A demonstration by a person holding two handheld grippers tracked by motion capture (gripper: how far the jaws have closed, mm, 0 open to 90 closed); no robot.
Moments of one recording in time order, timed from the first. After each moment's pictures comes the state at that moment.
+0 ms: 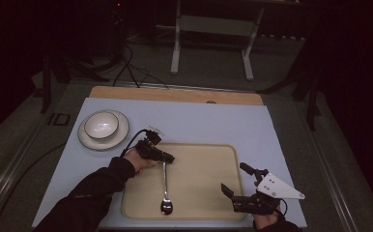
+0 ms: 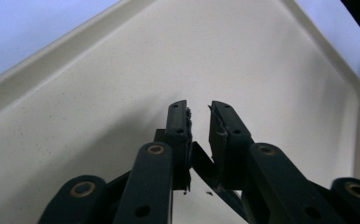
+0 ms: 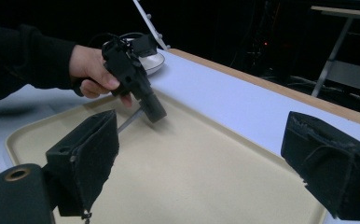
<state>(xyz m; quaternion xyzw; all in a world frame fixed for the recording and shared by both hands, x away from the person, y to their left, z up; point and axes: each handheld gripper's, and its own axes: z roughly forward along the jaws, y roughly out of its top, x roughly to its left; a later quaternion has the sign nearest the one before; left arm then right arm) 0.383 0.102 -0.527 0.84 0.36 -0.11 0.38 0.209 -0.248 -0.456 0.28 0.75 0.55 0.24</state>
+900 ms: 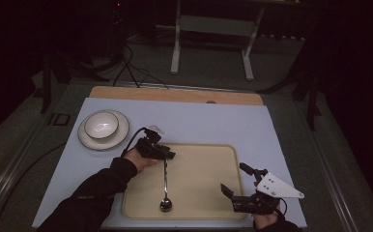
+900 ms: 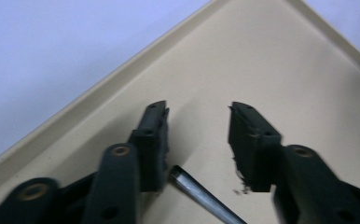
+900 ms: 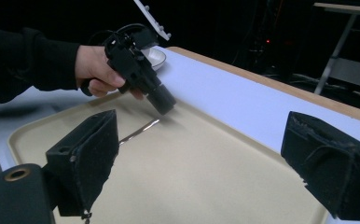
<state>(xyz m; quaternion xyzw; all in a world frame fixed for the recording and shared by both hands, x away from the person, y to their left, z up) 0.377 0.101 -0.516 0.84 0.36 -0.02 0.39 0.210 -0.248 -0.456 0.28 0.75 0.55 0.23</state>
